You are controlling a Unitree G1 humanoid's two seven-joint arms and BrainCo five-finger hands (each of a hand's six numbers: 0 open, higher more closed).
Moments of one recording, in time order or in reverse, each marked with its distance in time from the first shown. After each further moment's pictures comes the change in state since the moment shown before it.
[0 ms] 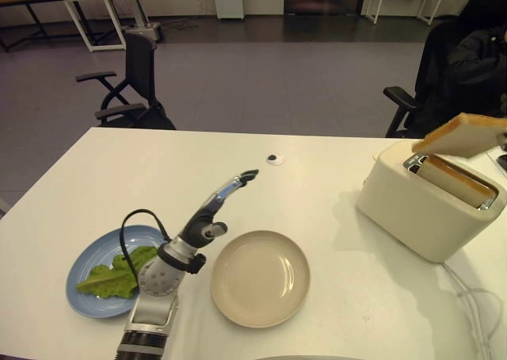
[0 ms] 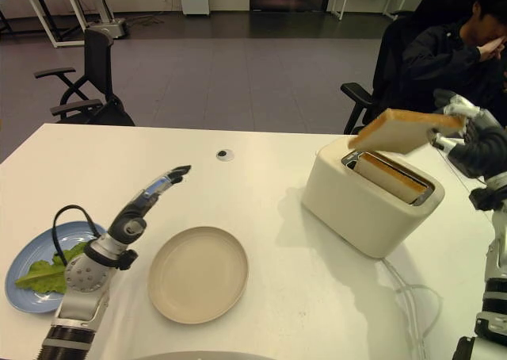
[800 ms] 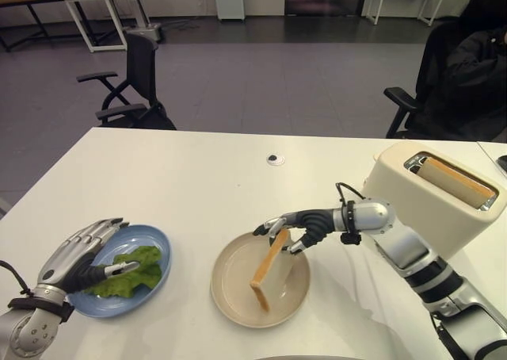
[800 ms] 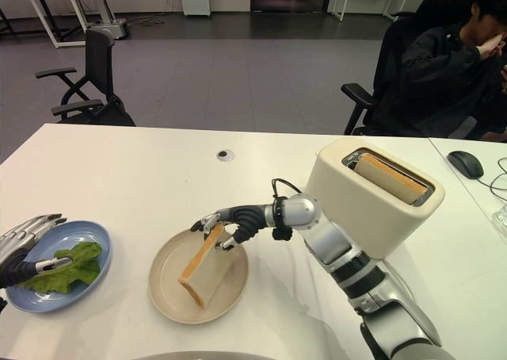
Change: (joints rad) left arm 0.366 0.416 0.459 0.266 0.706 0.022 0.408; right arm -0.261 0.428 0.990 -0.152 -0.390 0.284 0.360
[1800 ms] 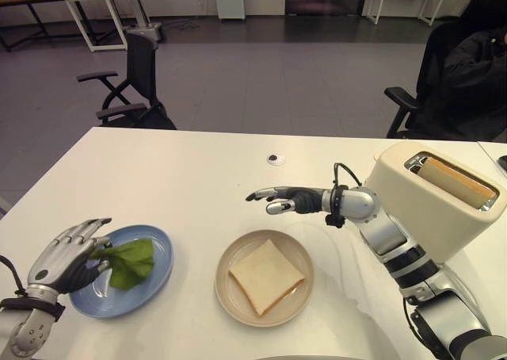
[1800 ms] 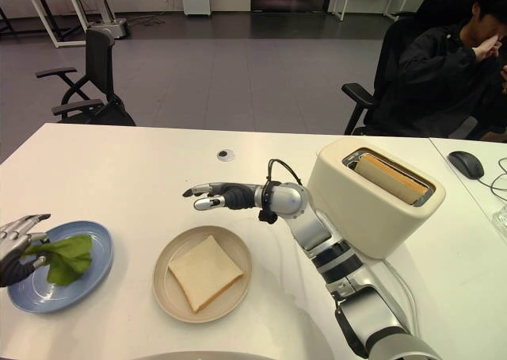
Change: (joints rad) left arm 0.046 0.116 -0.109 -0.088 -0.139 0.012 0.125; right arm -0.036 0.103 -0.171 0.077 -0.153 -0.160 -0.161
